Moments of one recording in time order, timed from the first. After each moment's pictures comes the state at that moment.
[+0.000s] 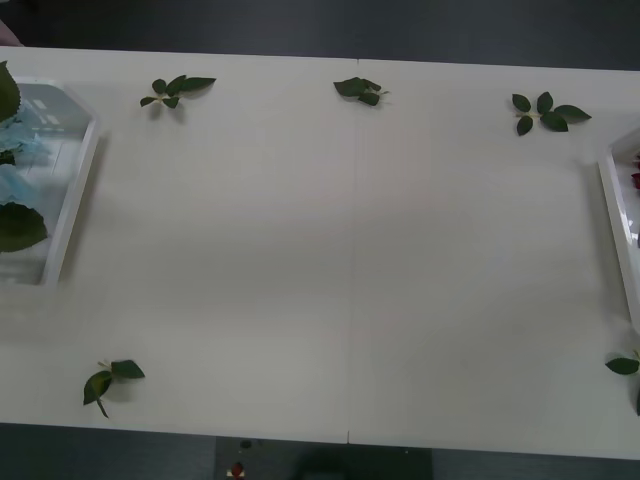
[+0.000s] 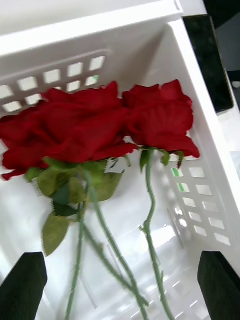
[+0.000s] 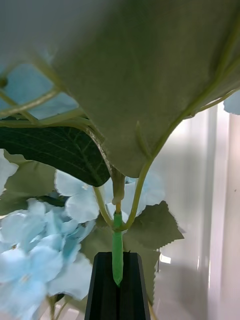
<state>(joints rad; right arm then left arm) -0.57 -0.79 -0.41 -1.24 -0.27 1.42 1.51 -0.39 1.10 -0.09 -1.49 0.76 1.15 -1.46</state>
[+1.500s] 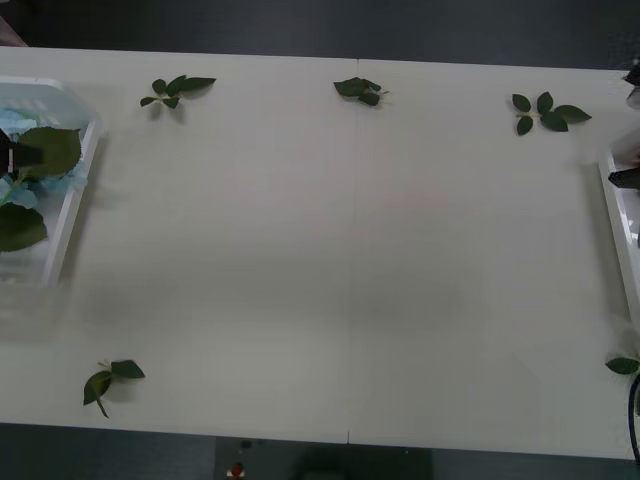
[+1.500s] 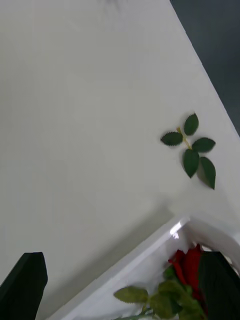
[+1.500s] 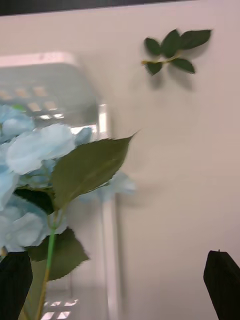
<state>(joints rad) -0.42 -0.59 -0.50 -1.90 -0.80 1.71 2.64 -0.25 1.10 0.08 -1.75 1.02 1.09 -1.48</state>
